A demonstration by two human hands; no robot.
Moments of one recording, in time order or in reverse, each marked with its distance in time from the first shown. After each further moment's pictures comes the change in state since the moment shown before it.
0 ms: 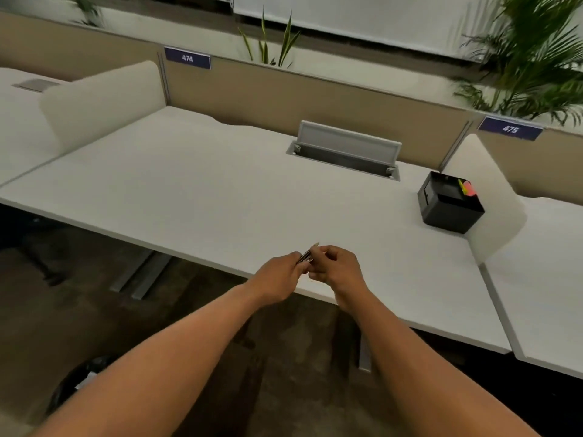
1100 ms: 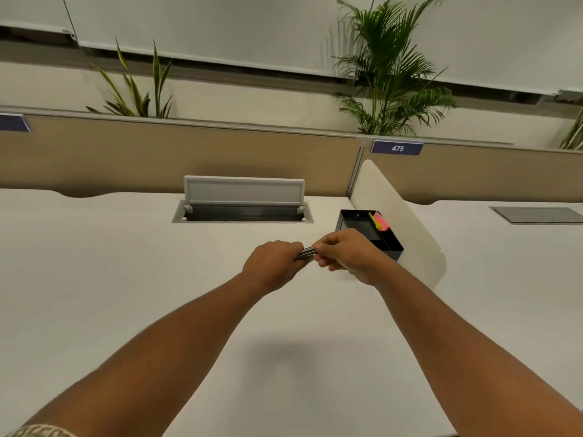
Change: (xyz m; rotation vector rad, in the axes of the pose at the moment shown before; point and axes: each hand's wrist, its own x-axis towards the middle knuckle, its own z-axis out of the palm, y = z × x) left_hand 0.322 0.143 -0.001 0.444 0.063 0.496; right_hand 0.198 -0.130 -0.218 -0.338 0.138 0.057
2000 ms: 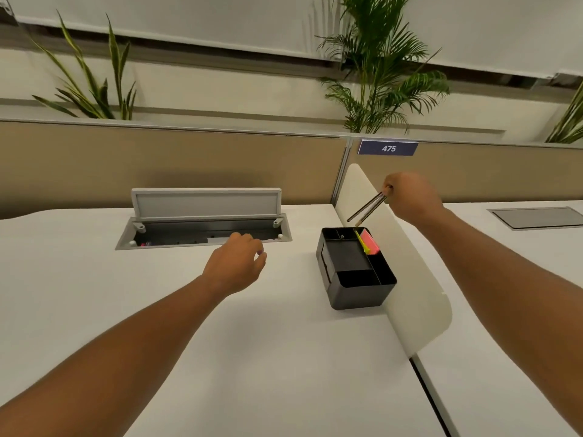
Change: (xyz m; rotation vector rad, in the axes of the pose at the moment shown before) left_hand 0.136 -0.064 0.043 -0.003 0.041 -0.152; right_hand 0.181 0.015 -0.207 -0.937 0.534 -0.084
